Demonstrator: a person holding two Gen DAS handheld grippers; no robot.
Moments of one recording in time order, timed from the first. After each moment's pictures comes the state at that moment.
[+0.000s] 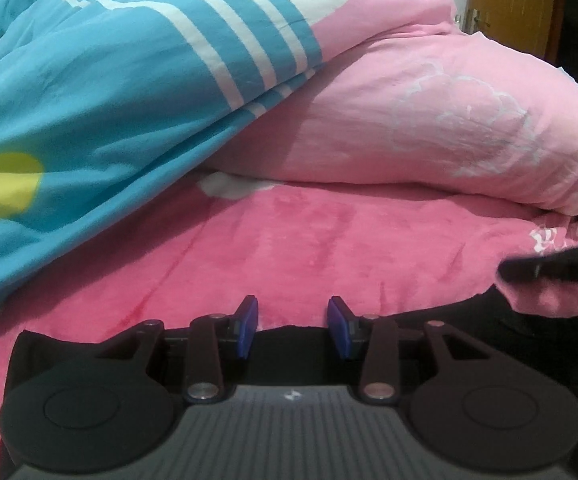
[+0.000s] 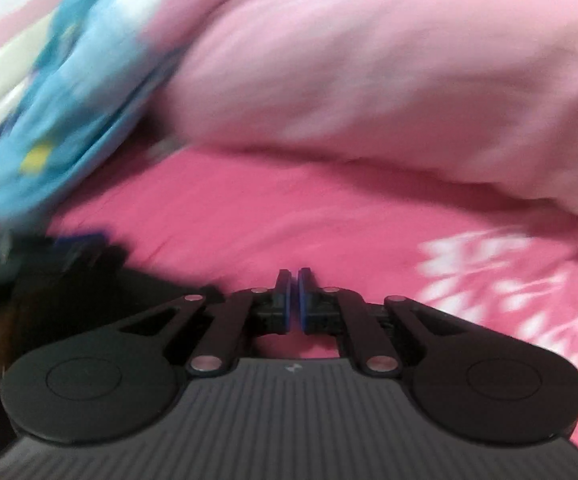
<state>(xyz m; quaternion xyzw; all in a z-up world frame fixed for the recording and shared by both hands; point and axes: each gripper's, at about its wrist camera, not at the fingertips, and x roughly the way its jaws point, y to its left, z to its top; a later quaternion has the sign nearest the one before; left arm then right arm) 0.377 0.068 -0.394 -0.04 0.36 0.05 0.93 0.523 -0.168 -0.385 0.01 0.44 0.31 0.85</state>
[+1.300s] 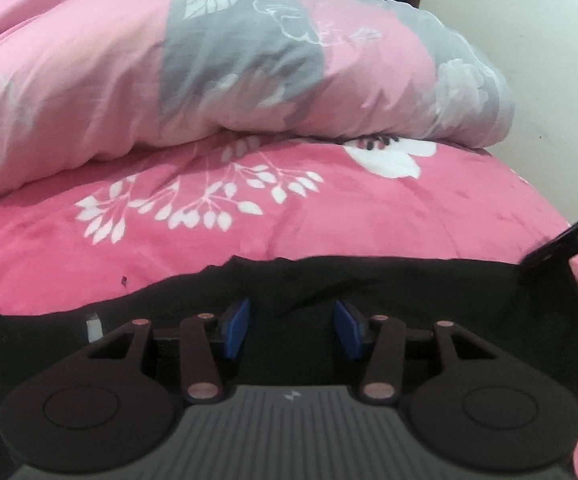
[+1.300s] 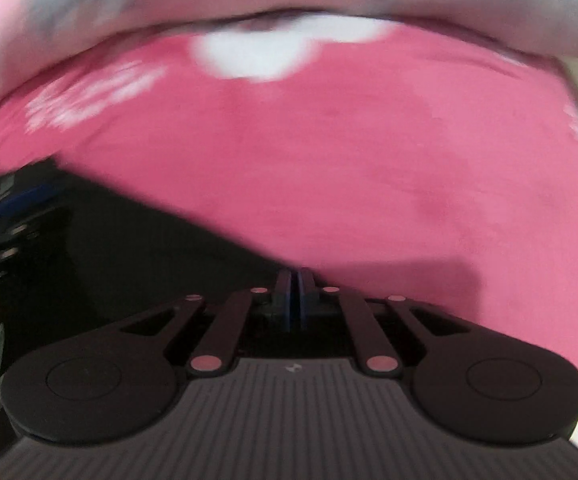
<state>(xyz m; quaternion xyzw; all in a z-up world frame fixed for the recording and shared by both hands) 0.355 -0.225 -0.418 0.04 0.38 -0.20 0.90 0.432 -0.532 -0.338 0.01 0.61 0.01 0.80</state>
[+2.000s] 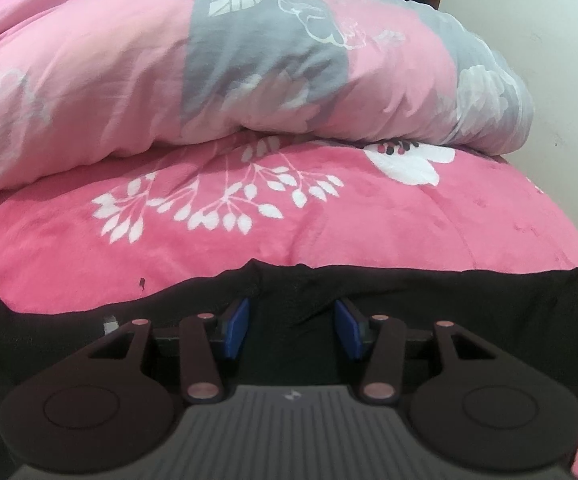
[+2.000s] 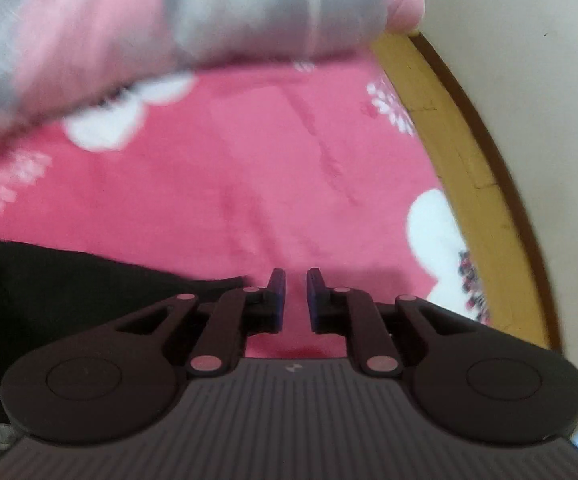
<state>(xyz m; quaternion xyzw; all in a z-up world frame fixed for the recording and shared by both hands) 0.362 -0.222 -0.412 0.03 0.40 -0.18 0.90 0.370 -0.568 -0.245 0.06 0.56 -0.11 0.82</state>
